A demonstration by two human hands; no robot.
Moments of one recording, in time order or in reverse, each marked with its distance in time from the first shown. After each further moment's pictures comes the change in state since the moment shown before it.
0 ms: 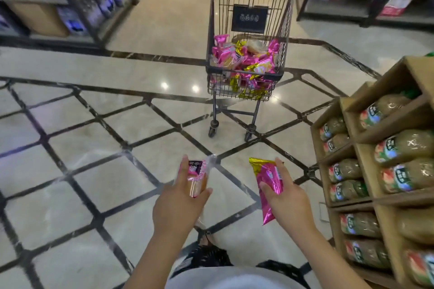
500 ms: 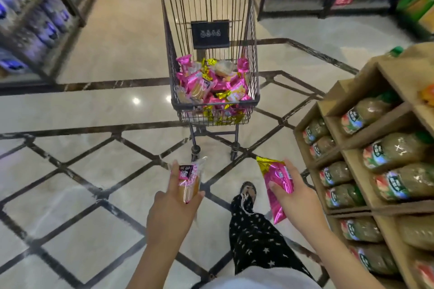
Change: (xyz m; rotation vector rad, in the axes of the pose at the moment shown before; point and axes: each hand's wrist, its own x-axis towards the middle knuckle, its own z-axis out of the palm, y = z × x) left_hand 0.179 0.086 -0.019 0.002 -0.098 0.098; right_hand 0.156 -0.026 -0.048 0.140 0.102 0.180
